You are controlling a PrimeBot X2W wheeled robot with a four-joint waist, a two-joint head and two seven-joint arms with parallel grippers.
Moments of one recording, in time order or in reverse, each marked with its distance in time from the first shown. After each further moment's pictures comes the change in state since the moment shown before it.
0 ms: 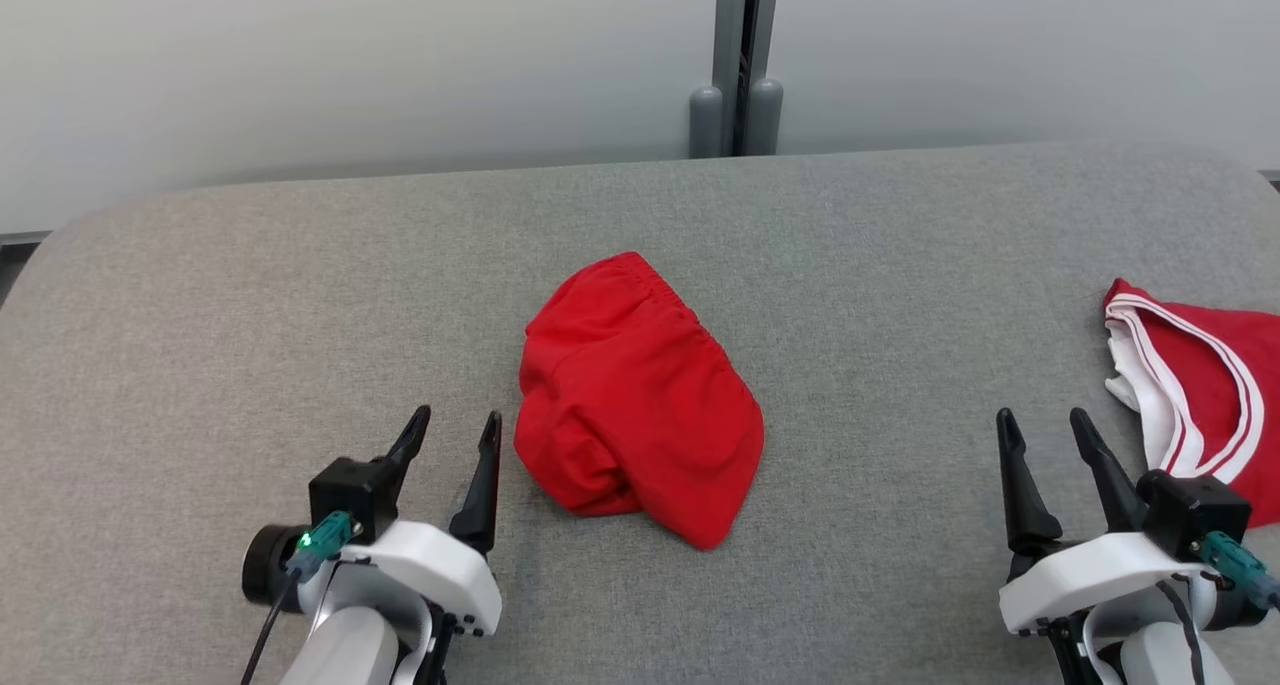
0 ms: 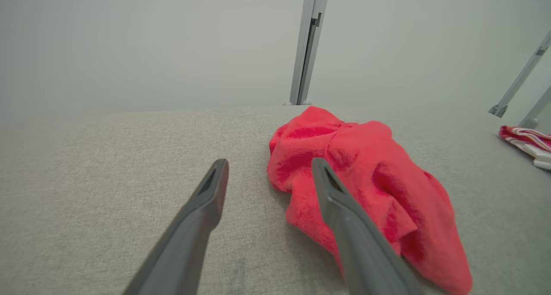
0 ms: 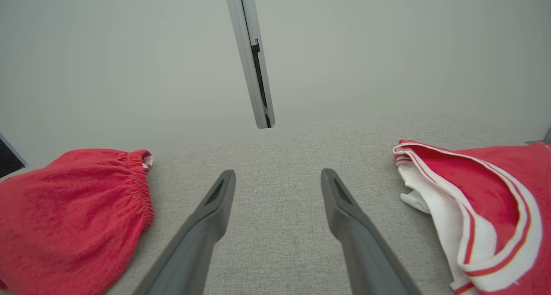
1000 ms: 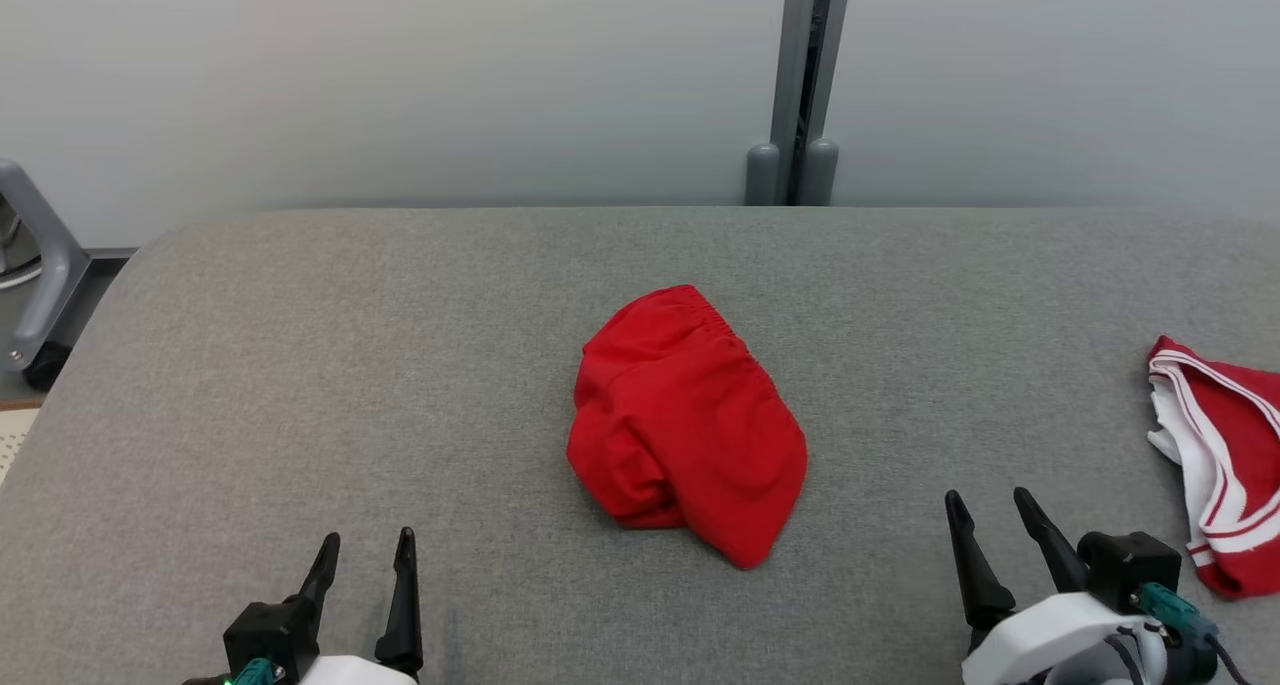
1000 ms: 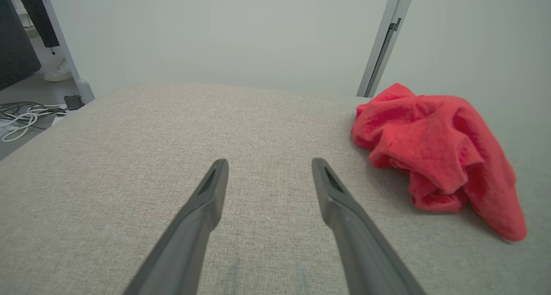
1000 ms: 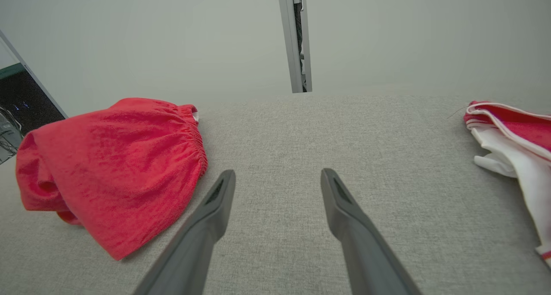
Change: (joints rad) left arm 0.317 -0.032 0.269 -0.188 0.138 -0.009 0.000; right arm 0.063 0.000 0.093 0.089 0.030 0.000 0.000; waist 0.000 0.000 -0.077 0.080
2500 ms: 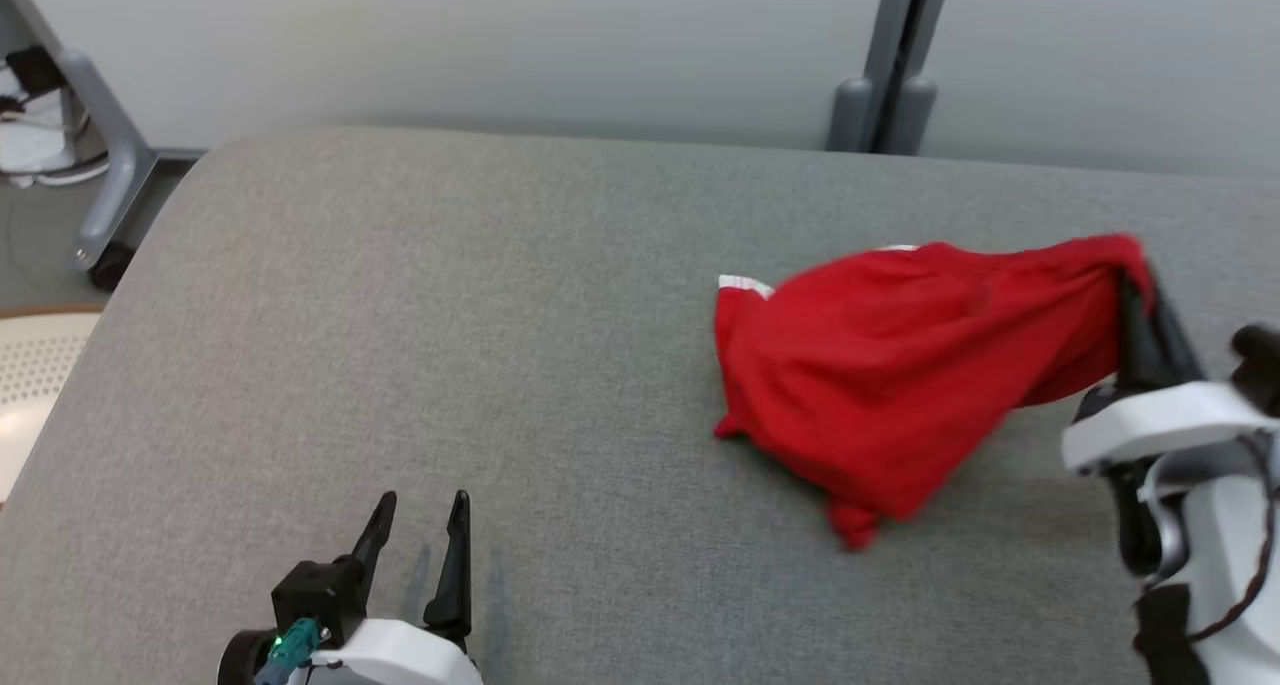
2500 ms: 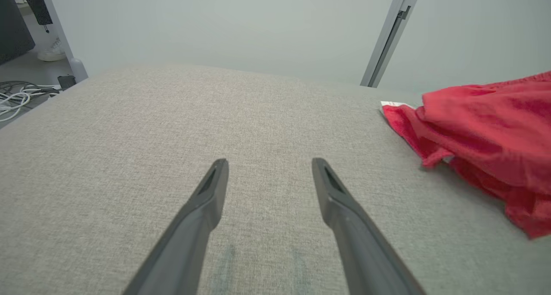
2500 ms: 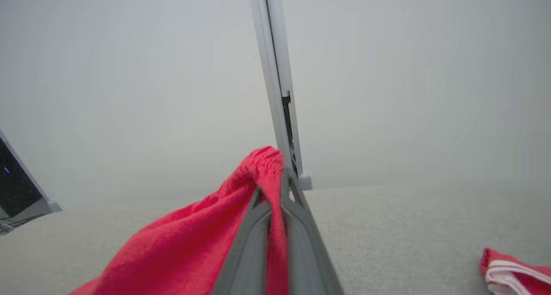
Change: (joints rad) left arm -0.077 -0.001 -0.118 0.010 -0.065 0.009 0.000; right arm -0.298 -0.008 -0.224 0.004 -0.073 0.000 0.000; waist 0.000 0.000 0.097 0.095
